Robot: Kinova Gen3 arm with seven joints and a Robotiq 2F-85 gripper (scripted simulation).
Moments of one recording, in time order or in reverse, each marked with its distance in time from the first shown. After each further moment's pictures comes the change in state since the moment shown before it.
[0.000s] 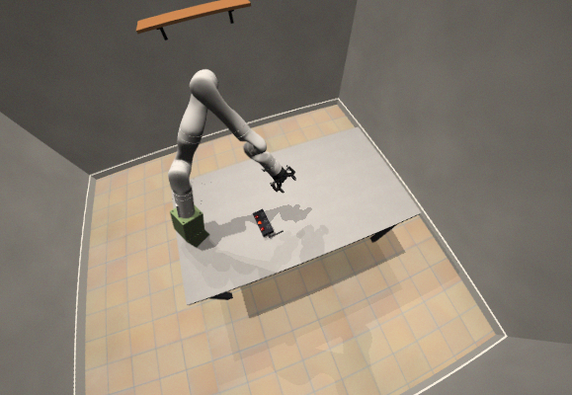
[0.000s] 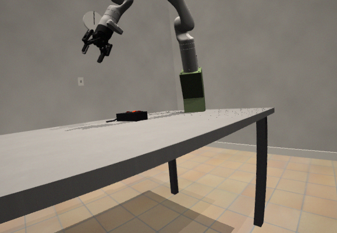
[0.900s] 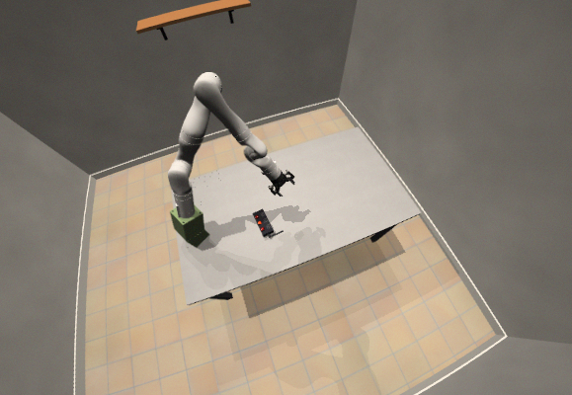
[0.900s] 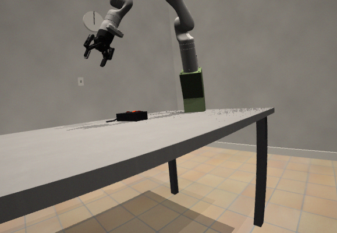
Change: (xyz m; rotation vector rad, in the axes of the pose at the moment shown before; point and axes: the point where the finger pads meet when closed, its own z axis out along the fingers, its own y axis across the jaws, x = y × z) arm 0.001 -0.021 0.012 0.028 0.028 0.081
